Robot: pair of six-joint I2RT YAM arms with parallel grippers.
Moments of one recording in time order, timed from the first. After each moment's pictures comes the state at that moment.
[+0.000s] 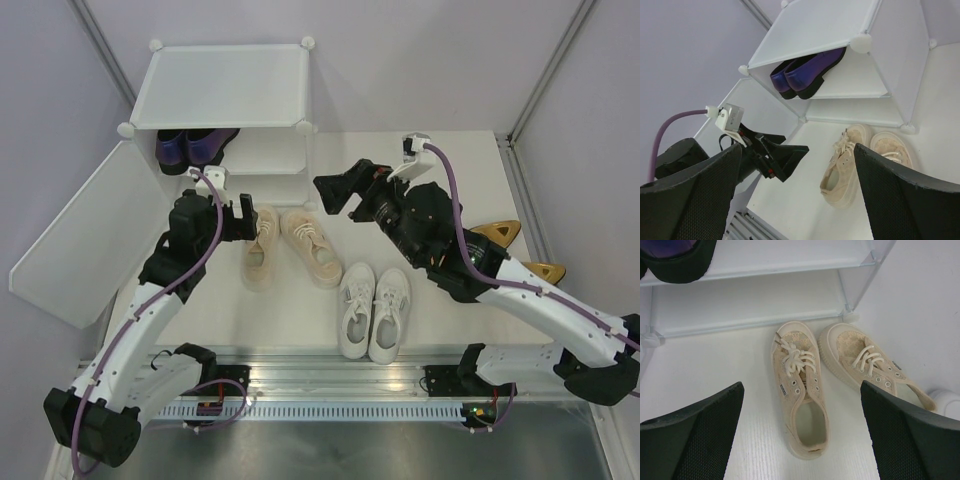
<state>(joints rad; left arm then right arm) -0.32 0.92 0.88 -0.33 -0.12 -0.12 1.03 1.18 1.38 -0.19 0.50 0.66</state>
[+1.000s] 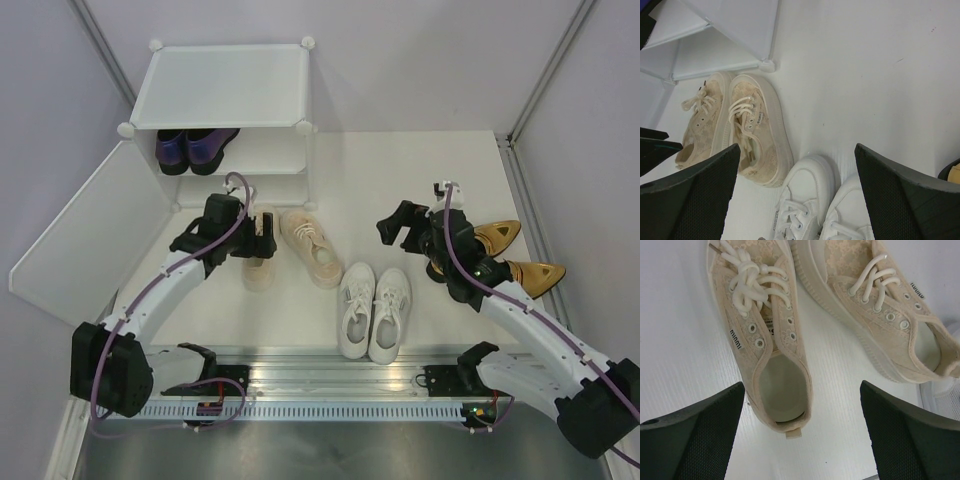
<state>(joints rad) -0.32 1.18 0.85 -0.44 0.06 -0.20 0.52 0.97 0.74 -0.15 0.16 0.61</state>
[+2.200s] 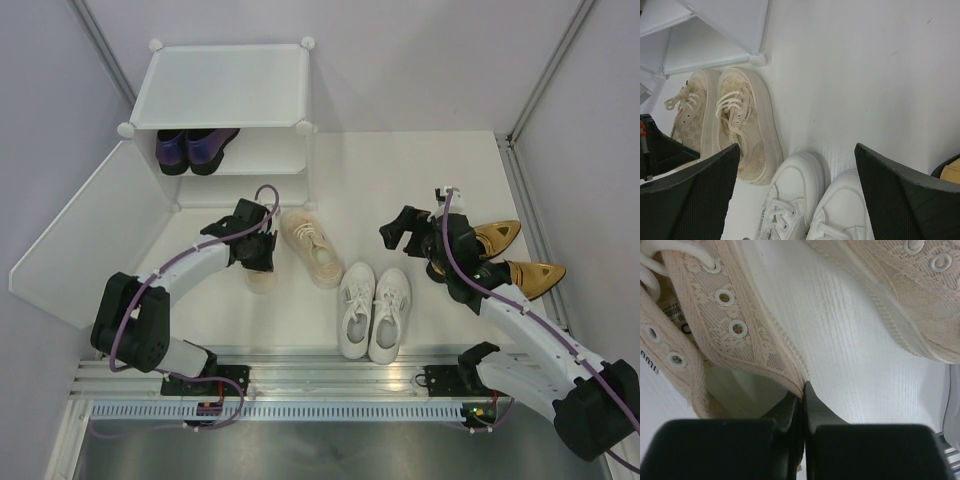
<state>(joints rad) -0.40 1.44 0.87 -0.51 0.10 -0.19 0.47 0.97 0.66 -0.08 0.09 0.59</state>
